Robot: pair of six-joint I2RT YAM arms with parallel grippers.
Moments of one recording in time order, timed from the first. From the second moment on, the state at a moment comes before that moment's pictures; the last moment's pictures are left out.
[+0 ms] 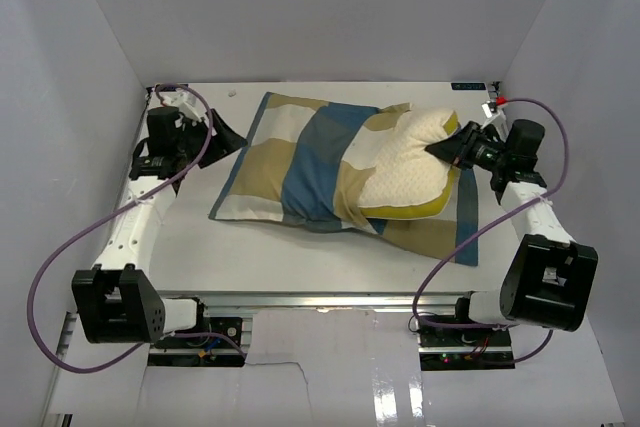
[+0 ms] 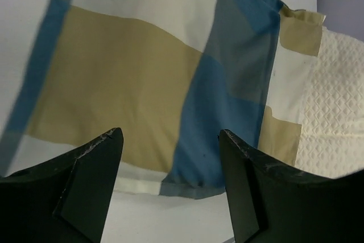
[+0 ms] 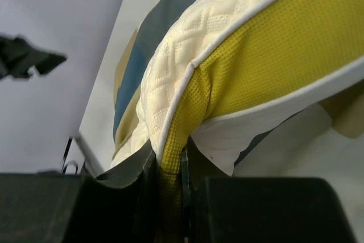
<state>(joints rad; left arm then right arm) 0.03 1.26 1.09 -0.35 0.40 -0.50 -0.22 1.34 0.87 0.10 -0.96 0.51</state>
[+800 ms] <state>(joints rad) -0.26 1.94 1.64 -0.69 0.05 -0.27 0.05 1.27 0.59 0.30 -1.04 0.41</state>
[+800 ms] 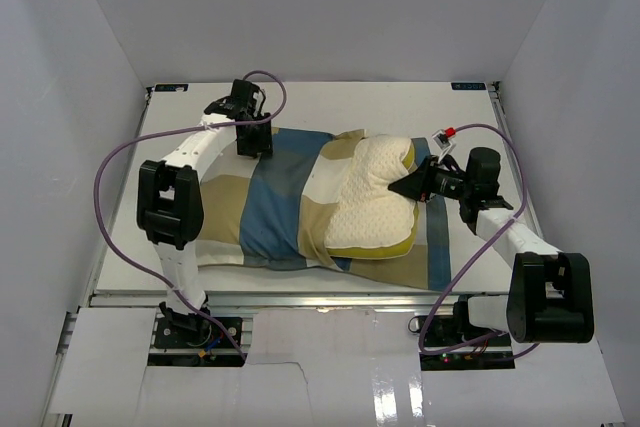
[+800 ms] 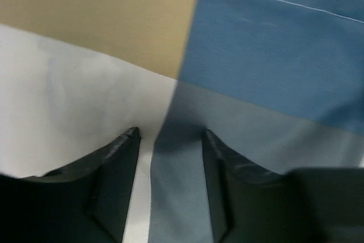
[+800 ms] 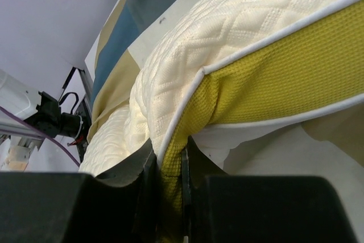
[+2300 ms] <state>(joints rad) -0.10 1.46 1.17 -0.53 0.07 -0.51 -0.22 0.96 0.43 0.28 -0.80 0.60</state>
